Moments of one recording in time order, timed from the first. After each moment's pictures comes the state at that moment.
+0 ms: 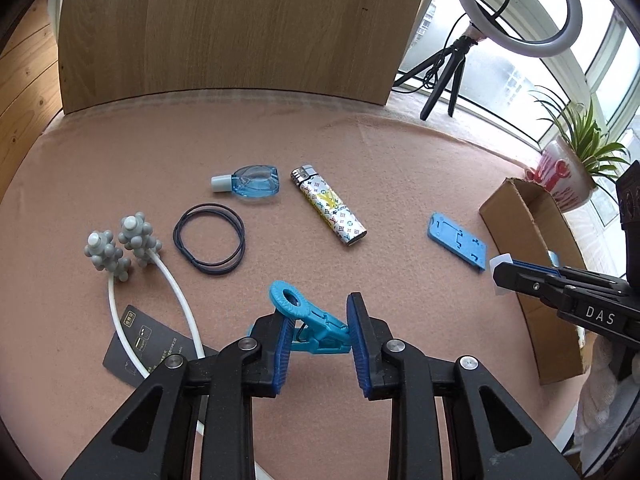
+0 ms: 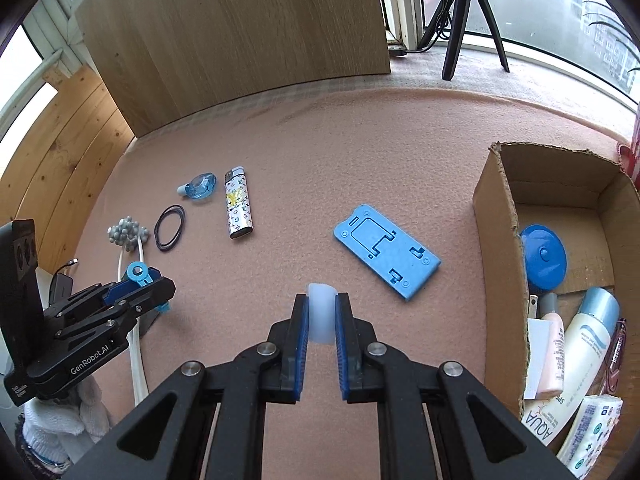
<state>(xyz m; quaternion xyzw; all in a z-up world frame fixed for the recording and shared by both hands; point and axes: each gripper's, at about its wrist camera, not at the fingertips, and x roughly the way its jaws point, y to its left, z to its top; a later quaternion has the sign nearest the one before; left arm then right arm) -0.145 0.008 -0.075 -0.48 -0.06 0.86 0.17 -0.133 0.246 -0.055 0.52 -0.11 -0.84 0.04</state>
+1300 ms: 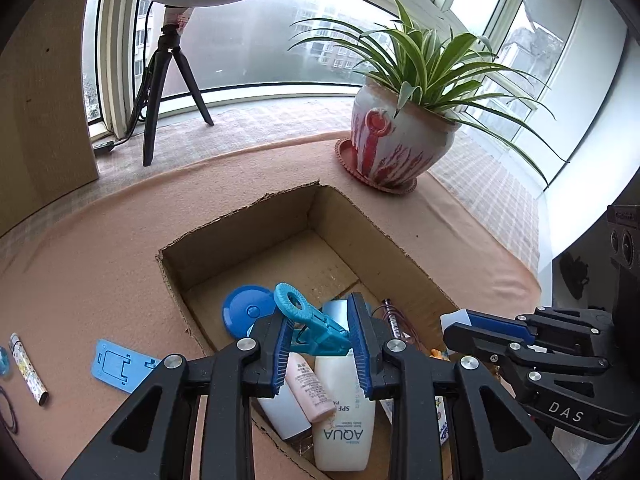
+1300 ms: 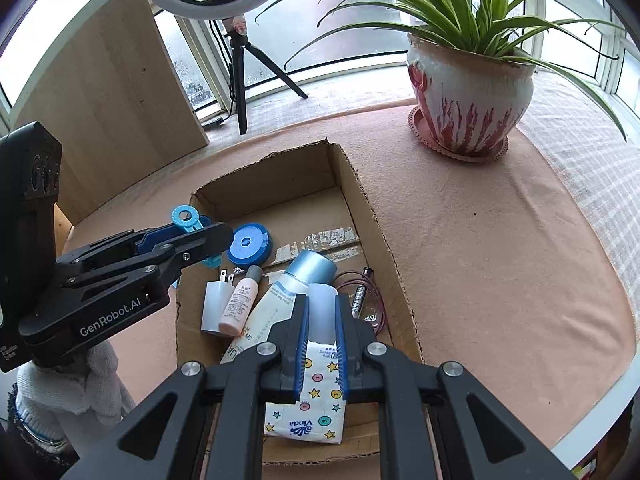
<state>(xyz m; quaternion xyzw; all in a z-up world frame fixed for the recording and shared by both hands) -0.143 0.314 -0.030 -0.44 0.03 0.81 0.39 -0.013 0.434 -0.018 0.47 -0.17 -0.86 -0.11</state>
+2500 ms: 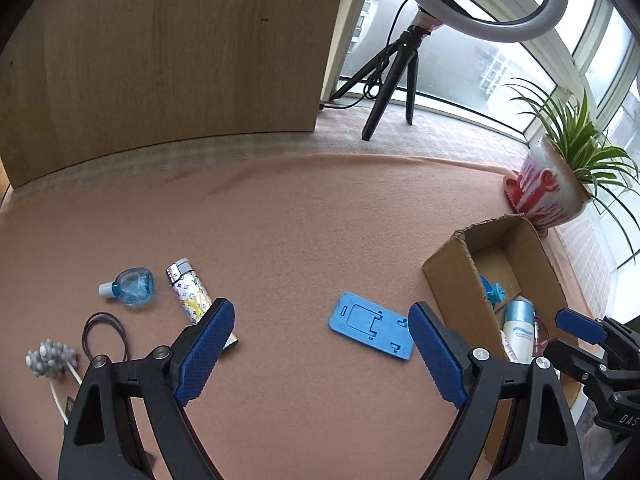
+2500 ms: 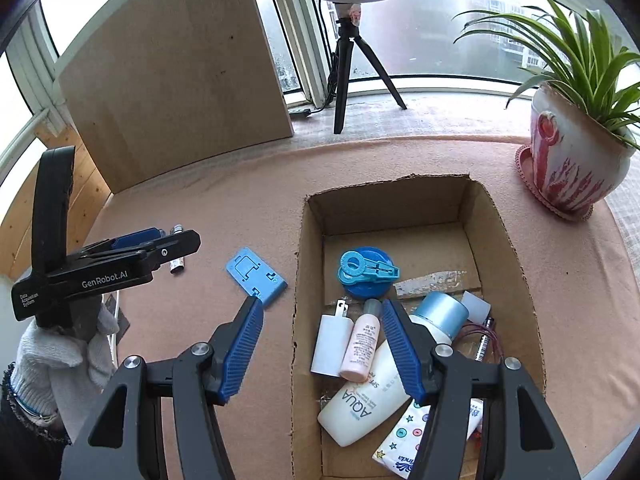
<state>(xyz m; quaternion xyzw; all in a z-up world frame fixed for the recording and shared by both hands) -0.206 0.115 -0.054 -0.49 -0.03 0.85 0.18 -0.078 0.347 -0.013 0.47 -0.12 -0.88 -0.02</state>
